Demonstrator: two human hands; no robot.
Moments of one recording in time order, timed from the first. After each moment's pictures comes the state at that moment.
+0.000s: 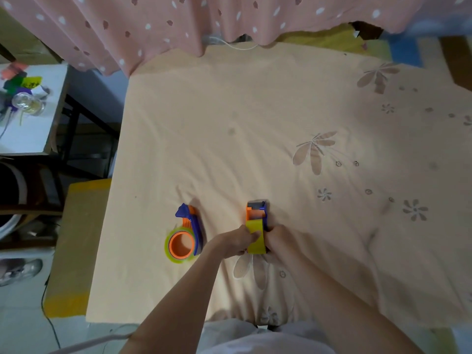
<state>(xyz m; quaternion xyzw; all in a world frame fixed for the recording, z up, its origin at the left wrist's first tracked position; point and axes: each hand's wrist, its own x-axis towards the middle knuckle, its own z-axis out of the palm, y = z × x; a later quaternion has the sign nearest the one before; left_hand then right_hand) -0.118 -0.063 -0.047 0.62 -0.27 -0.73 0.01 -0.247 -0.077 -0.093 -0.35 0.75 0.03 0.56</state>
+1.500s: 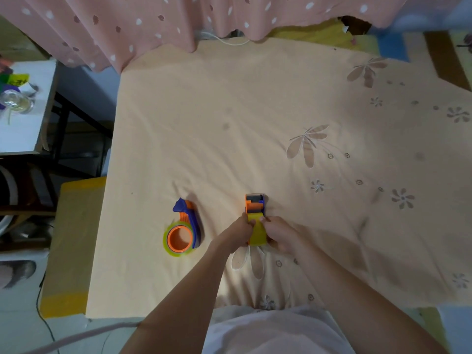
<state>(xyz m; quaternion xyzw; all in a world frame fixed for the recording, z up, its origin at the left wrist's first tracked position) -0.133 -0.057 -0.056 0.67 -0.29 -0.68 0.09 -0.257 -0.078 -0.063 -0.29 0.68 0.00 0.67</state>
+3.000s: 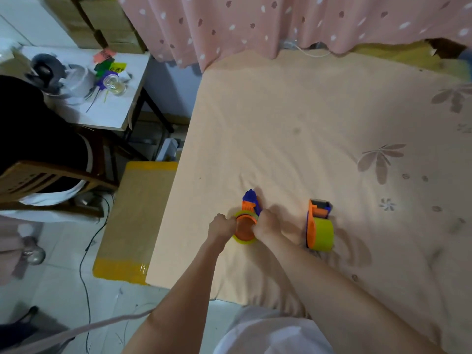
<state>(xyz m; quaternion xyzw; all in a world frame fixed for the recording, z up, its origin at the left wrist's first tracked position) 0.056 0.020 -0.051 0.85 -0.15 -0.49 0.16 -0.063 -0.036 -0.067 -0.63 0.65 0.12 0.40</state>
